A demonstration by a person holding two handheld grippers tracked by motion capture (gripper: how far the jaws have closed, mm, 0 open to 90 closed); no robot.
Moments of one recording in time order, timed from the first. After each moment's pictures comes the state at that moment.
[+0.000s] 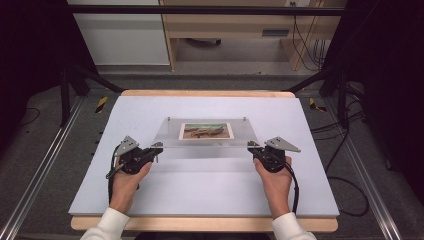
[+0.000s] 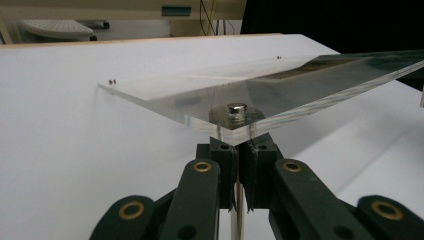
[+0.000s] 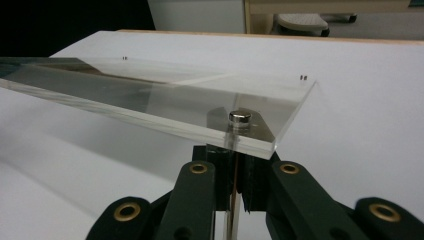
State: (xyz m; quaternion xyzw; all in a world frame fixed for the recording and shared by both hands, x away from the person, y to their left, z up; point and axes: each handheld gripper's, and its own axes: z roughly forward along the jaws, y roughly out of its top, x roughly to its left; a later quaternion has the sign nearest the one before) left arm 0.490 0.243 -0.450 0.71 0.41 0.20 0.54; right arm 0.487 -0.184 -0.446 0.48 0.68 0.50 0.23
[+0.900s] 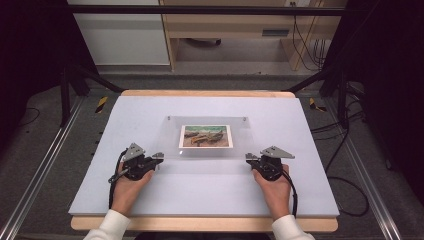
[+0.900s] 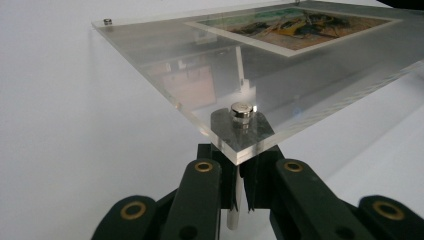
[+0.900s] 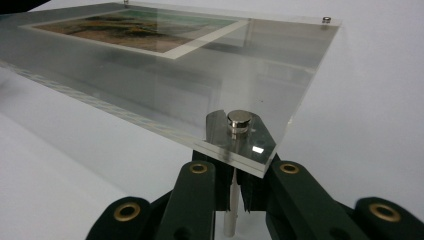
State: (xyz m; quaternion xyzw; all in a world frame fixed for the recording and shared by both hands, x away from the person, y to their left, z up) left arm 0.487 0.241 -0.471 0.75 0.42 0.19 0.47; right arm 0.479 -0.183 -0.475 0.47 0.72 0.46 0.20
